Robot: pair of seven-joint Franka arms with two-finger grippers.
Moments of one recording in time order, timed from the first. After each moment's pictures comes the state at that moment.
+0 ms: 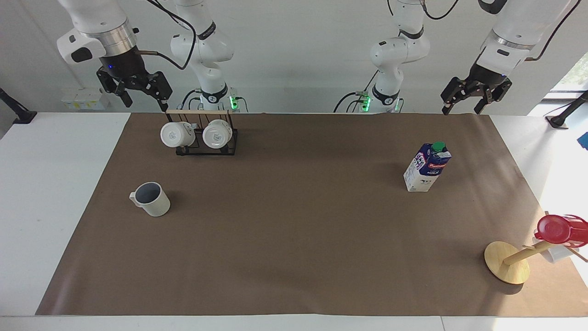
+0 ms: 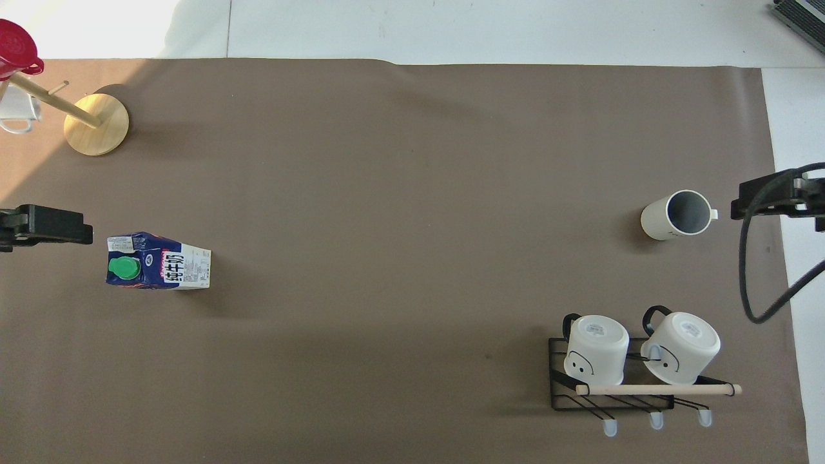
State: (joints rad) left arm 0.23 -0.15 -0.26 -1.67 -0.08 1.57 -0.06; right arm -0.03 0.00 0.04 -1.43 -0.01 1.43 0.17
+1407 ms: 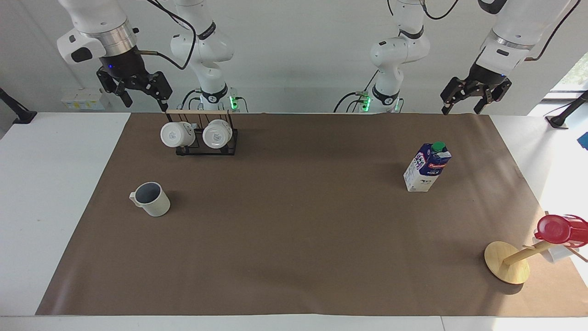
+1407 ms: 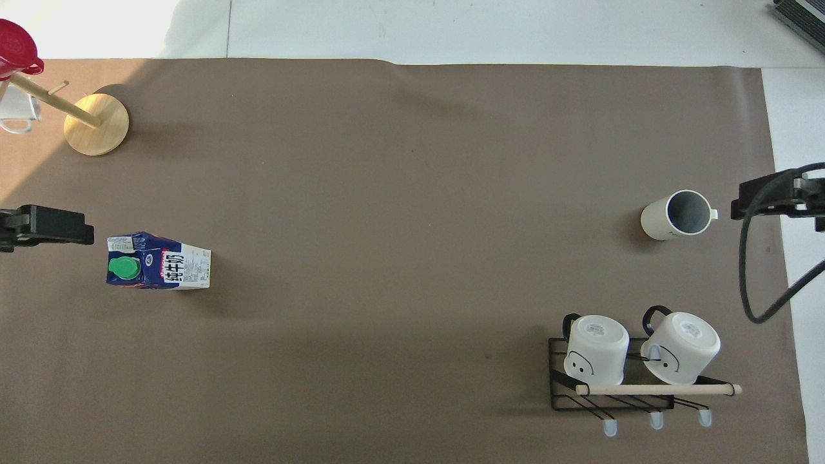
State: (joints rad) left arm 0.23 -0.15 -0.26 -1.67 -0.08 1.57 -0.06; right arm -0.03 0.00 0.04 -1.43 -0.01 1.43 0.17
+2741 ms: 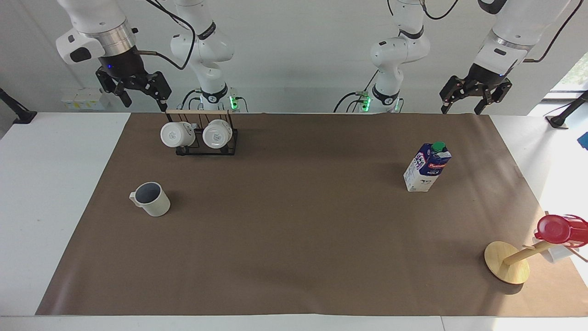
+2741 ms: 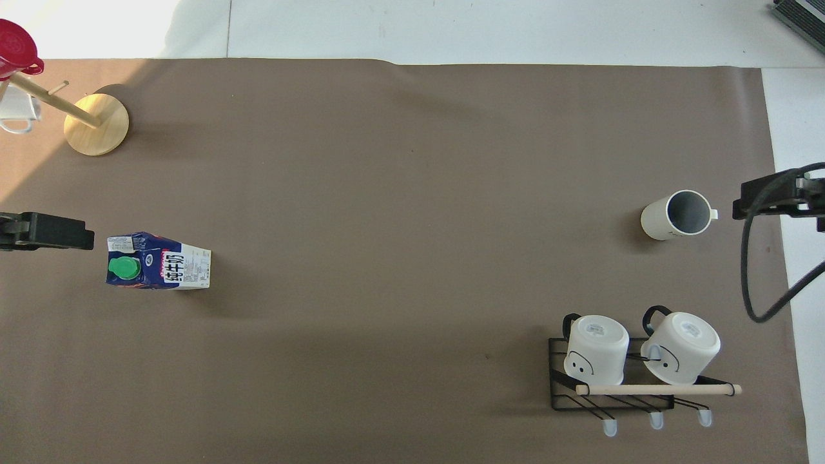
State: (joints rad) left arm 0.23 -0.15 -0.26 -1.67 -0.08 1.56 0.03; right arm -0.03 0.00 0.03 -1.43 -0.01 1.43 0.17
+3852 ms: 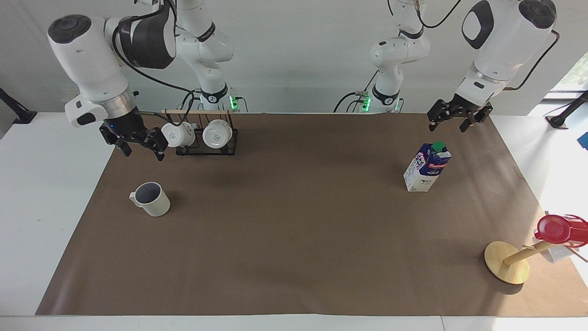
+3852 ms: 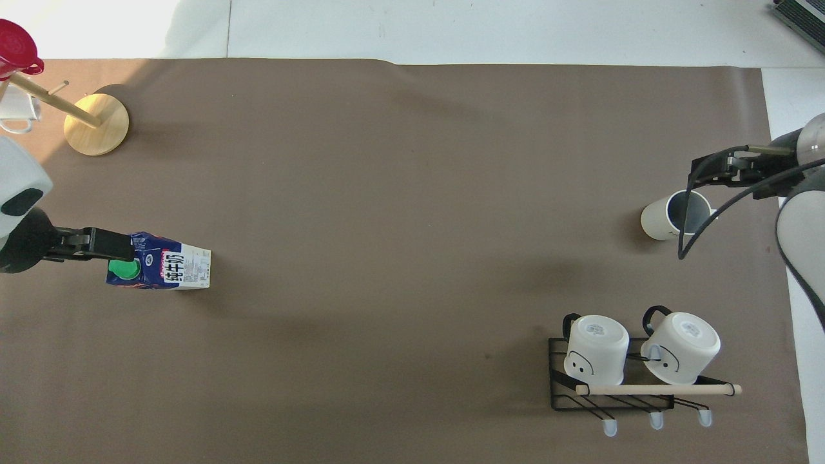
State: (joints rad) left arm 0.23 -0.15 -0.27 -1.87 -0.08 1.70 0.04; right arm -0.09 0.09 0.03 -1.69 -0.02 1.82 0.12
